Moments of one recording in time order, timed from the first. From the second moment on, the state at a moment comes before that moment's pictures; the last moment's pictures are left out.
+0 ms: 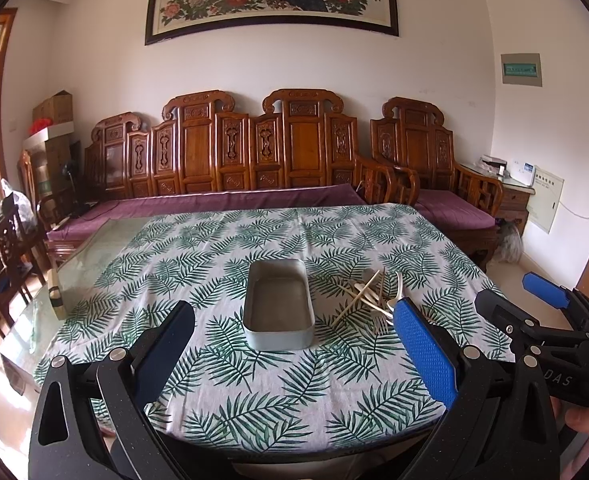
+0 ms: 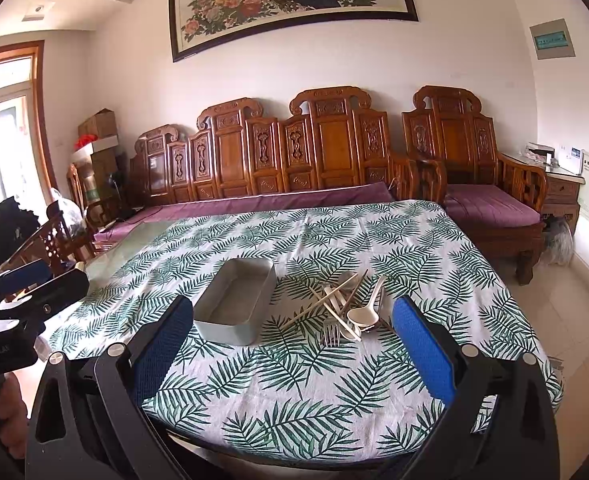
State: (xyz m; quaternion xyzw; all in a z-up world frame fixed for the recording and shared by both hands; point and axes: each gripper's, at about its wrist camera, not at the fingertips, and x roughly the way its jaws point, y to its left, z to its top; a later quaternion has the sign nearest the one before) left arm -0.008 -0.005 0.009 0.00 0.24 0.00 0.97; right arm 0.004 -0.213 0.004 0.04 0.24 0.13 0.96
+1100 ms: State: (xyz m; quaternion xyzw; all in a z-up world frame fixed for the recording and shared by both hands) left arm 0.043 -0.009 -0.025 0.02 0.29 -0.03 0.96; right arm 0.055 -0.228 -0.023 0.02 0.26 0.12 0.96
